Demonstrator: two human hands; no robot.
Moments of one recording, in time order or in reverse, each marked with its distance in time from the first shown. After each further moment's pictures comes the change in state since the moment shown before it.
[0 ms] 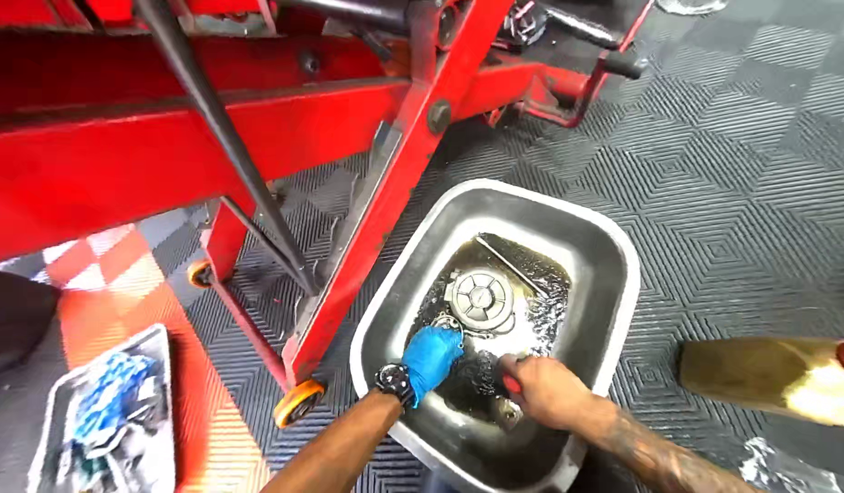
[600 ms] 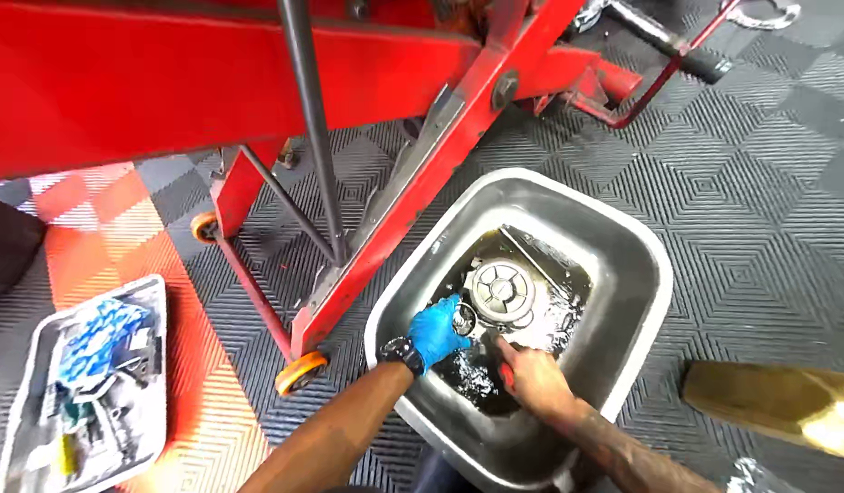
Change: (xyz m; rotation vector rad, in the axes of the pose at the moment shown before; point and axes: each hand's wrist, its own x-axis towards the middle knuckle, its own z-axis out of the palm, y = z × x) left_hand 0.020 -0.020 -0.005 -0.226 -0.037 -0.377; right_hand 0.041 -0.026 0.019 -0.012 0.257 0.070
